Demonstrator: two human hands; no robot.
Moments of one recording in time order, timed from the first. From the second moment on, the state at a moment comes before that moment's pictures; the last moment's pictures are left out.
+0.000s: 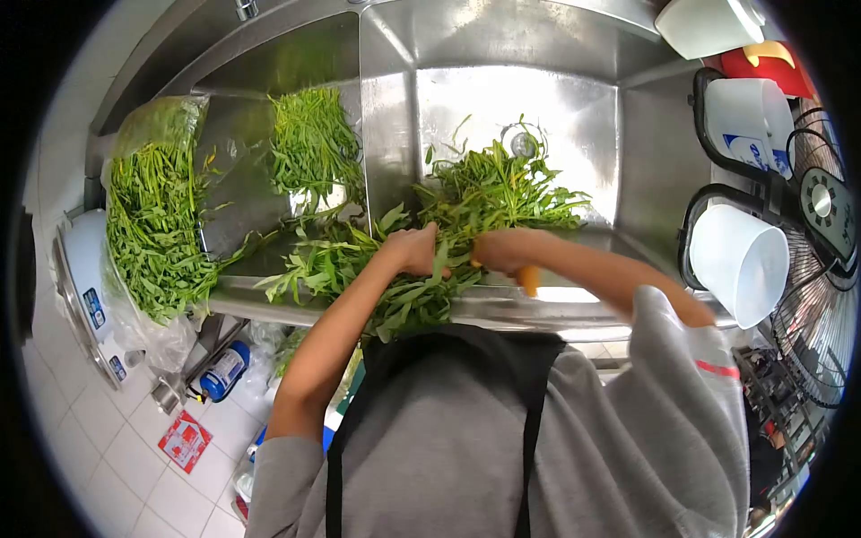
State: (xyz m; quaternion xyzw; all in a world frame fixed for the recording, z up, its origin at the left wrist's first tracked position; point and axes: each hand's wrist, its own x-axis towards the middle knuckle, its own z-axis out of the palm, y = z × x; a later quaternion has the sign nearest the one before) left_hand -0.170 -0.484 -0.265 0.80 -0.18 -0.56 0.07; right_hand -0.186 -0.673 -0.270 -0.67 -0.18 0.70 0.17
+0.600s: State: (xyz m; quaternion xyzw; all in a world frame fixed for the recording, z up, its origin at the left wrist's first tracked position) left_hand -0.171 -0.480 -0.227 0.78 -0.21 -0.58 0.15; right_hand -0.211 -0.713 -0.226 -0.82 -0.19 0.53 0.09
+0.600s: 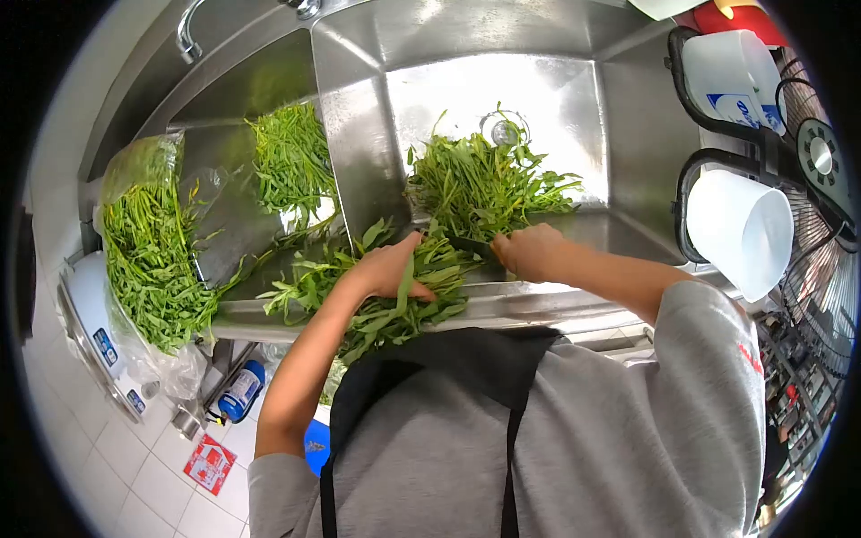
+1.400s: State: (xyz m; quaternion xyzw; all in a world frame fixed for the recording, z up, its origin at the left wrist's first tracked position) left_hand -0.124 -0.455 -0.190 0.83 0.05 -0.48 0.27; right_hand -0.168 -0.843 -0.122 -0.88 0.06 0.38 0.29
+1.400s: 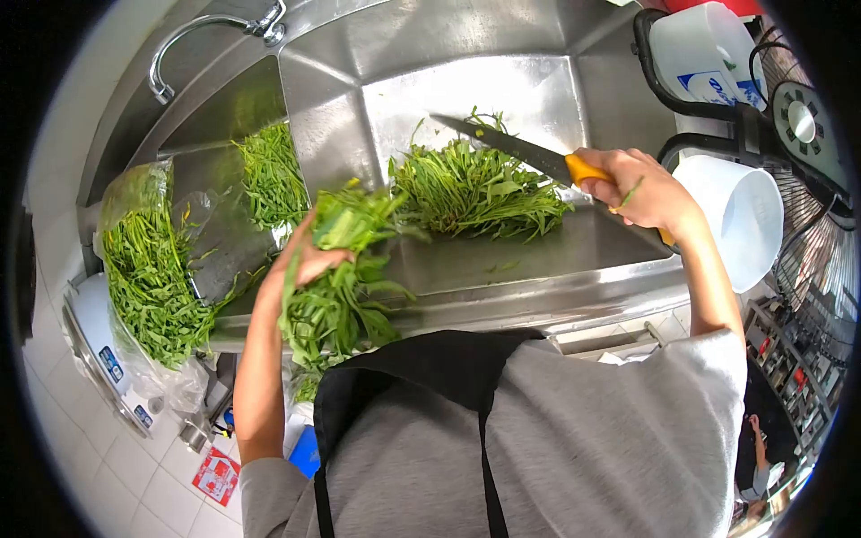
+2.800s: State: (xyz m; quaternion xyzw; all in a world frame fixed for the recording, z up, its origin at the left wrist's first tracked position) left_hand -0.133 -0.307 -0.107 0.83 0.30 -0.15 0.45; right_hand -0.200 -0.757 -0.420 -0.89 -0.20 0.41 0.07
